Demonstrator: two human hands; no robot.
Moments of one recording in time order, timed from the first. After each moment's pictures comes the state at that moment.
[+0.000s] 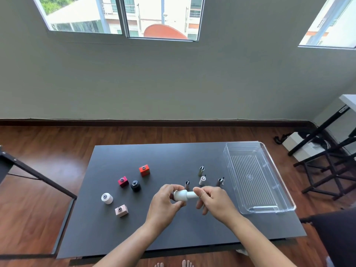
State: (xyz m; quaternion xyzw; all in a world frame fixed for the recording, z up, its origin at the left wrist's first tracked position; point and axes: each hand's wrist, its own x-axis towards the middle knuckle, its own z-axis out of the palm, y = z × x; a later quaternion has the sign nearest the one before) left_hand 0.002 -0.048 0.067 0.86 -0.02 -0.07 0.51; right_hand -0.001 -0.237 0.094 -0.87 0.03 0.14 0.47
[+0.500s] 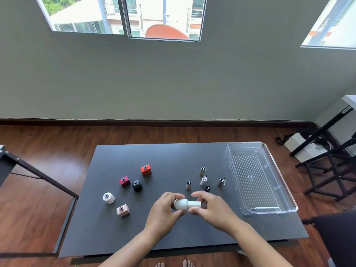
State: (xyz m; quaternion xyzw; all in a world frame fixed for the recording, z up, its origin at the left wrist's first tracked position) left_hand -0.014 -0.040 0.057 0.88 -0.04 -0.11 0.45; right_hand -0.010 -0.236 0.076 -0.90 0.00 0.20 0.38
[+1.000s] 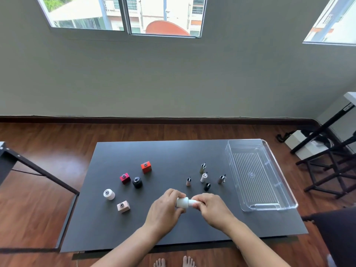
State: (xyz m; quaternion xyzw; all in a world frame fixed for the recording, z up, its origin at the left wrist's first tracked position) left_hand -0.015 -0.039 0.054 0.93 -0.13 -0.07 0.32; right_hand -0.014 -0.227 0.073 -0.92 -0.03 0.18 0.35
